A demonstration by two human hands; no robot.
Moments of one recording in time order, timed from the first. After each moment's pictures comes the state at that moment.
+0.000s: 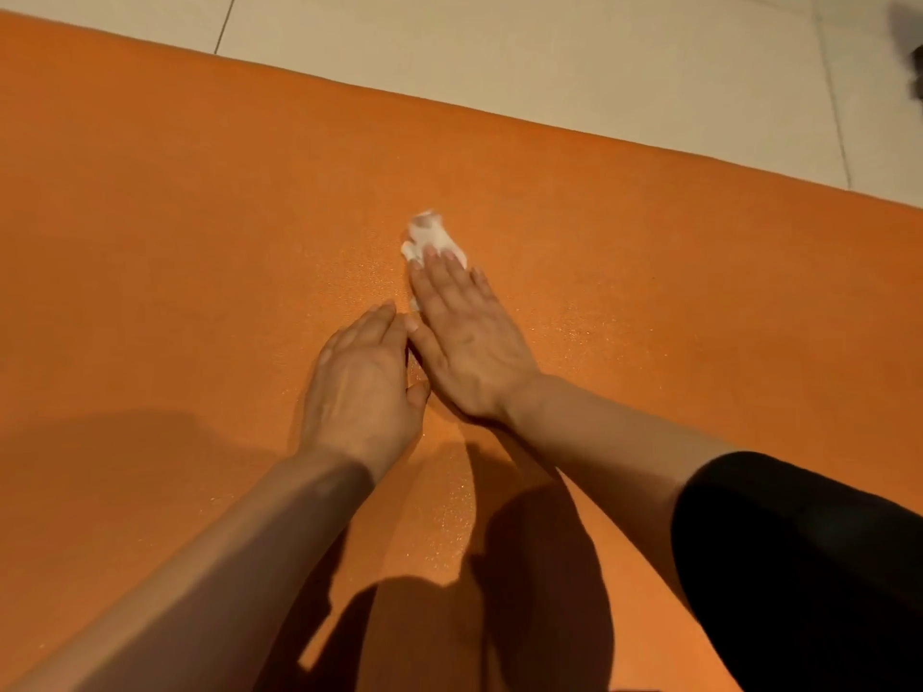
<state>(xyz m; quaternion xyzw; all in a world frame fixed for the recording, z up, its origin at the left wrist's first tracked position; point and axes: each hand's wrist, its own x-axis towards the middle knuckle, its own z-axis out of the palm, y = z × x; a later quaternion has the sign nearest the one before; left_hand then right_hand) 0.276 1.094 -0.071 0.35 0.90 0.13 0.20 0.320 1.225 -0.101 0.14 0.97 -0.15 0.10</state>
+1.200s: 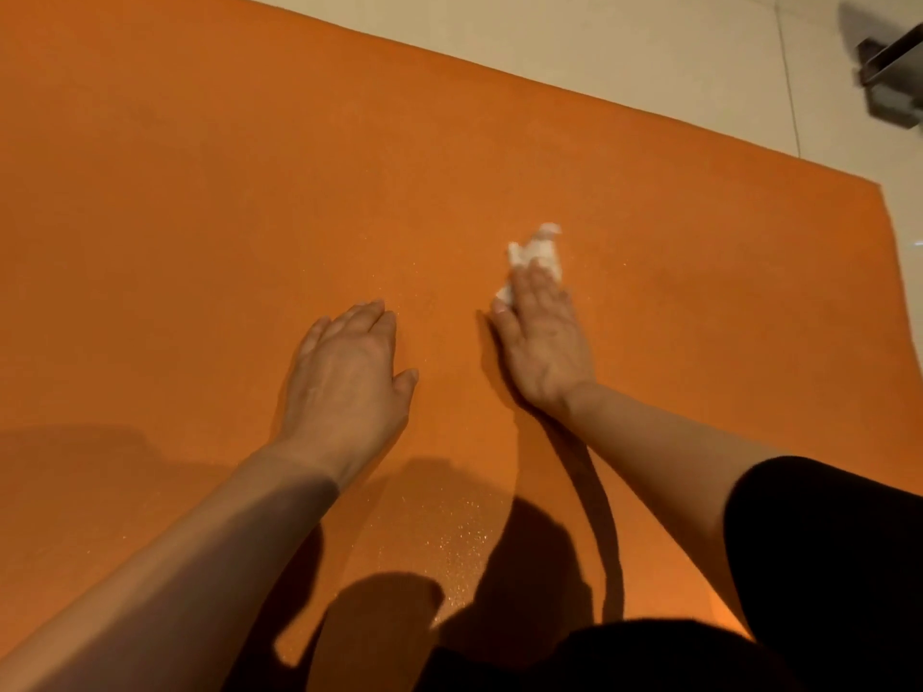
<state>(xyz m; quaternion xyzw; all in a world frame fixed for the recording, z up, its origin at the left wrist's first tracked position) 0.328 1.032 -0.058 0.35 0.91 0.12 0.20 0.420 1.206 -0.085 0.33 0.92 -0.20 0.10</state>
